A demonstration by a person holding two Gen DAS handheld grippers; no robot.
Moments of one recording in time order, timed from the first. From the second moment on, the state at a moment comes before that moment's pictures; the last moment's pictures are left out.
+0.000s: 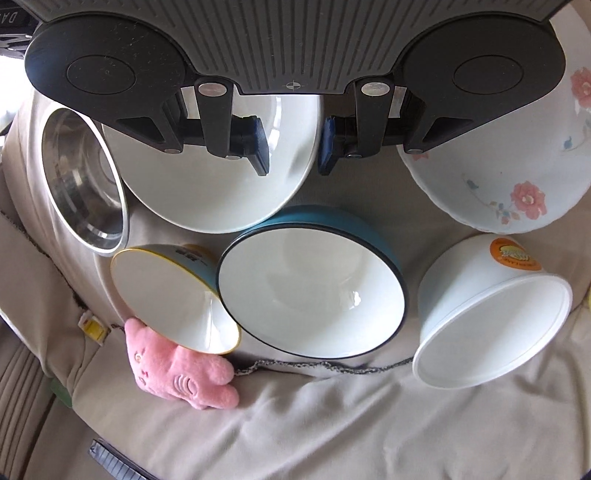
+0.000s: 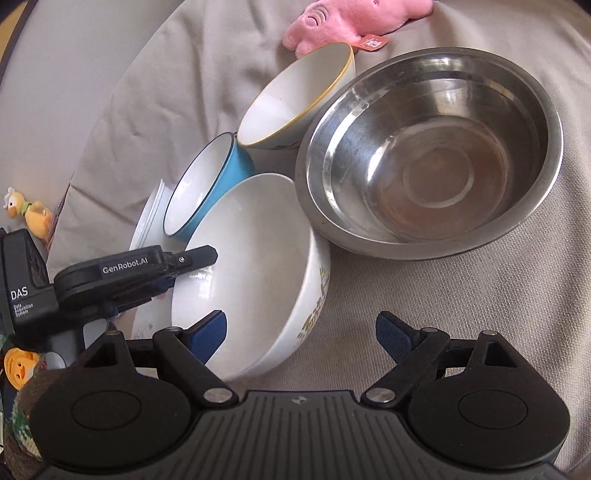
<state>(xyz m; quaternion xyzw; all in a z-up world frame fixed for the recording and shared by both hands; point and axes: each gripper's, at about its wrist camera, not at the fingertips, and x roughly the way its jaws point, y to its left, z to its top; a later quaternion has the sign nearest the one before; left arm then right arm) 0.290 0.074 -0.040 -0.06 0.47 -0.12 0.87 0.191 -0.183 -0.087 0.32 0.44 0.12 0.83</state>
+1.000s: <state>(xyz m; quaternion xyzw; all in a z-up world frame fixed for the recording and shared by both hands) 0.226 0.059 -0.032 0.00 0.51 -0.08 0.86 0.185 -0.209 -0.113 0.38 0.44 0.18 0.80</state>
